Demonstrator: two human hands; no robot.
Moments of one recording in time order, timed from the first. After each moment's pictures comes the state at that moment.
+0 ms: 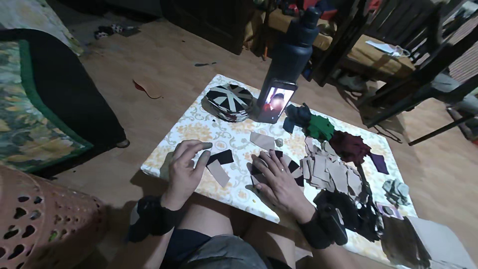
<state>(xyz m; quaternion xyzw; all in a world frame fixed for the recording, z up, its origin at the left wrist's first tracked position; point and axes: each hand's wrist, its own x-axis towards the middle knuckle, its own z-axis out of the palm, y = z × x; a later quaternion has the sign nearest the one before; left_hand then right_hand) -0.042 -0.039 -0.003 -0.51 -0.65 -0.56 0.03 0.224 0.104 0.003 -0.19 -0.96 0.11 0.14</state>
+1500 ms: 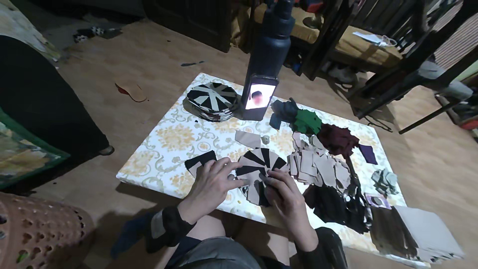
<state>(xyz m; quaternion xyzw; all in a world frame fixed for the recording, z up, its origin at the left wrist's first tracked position) 0.031 -0.007 -0.014 -0.77 -0.58 -0.28 0.04 0.276 0.073 -0.005 -0.26 -0.87 0.18 0.37</state>
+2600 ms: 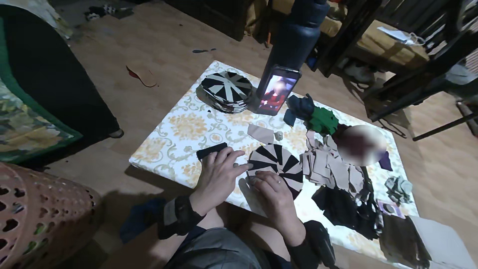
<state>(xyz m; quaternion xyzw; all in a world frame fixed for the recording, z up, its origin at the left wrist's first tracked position) 0.033 -0.012 -0.013 -0.69 -0.67 -0.27 0.02 0.229 0.055 -0.009 -0.19 -0.91 0.14 0.33</state>
